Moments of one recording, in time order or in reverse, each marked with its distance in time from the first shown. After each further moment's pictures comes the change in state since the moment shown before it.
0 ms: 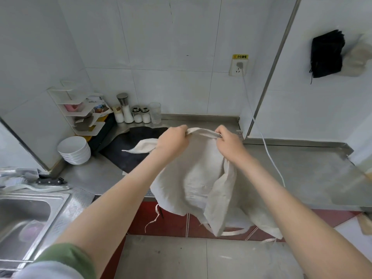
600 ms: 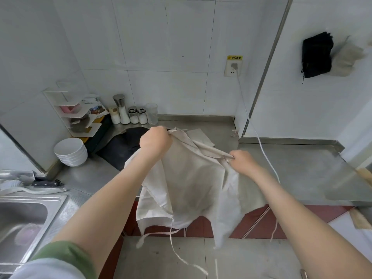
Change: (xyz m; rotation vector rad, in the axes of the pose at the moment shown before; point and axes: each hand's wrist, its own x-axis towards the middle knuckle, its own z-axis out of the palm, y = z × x) left_hand -0.005 -0.021 -0.011 0.090 0.025 -0.296; right_hand -0.017 0.068 -0.003 -0.345 -0.204 0.250
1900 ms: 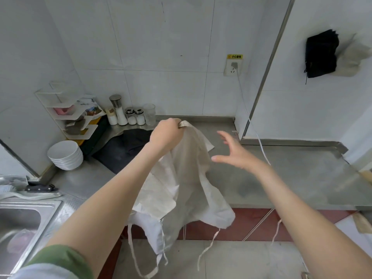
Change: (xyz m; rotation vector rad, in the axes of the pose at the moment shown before) left_hand 0.021 0.032 -0.010 -0.256 -0.020 0.236; right_hand 0.014 -0.011 -0.017 0.473 -0.088 -0.263
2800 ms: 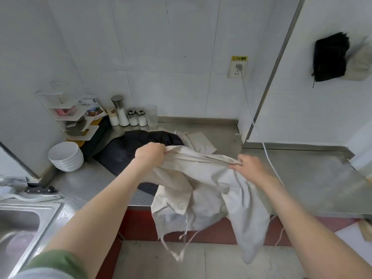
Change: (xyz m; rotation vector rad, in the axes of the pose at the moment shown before) left_hand -0.002 -0.071 0.024 0.421 -0.325 -0.150; right_hand 0.009 0.048 -0.005 -0.544 0.145 0.253
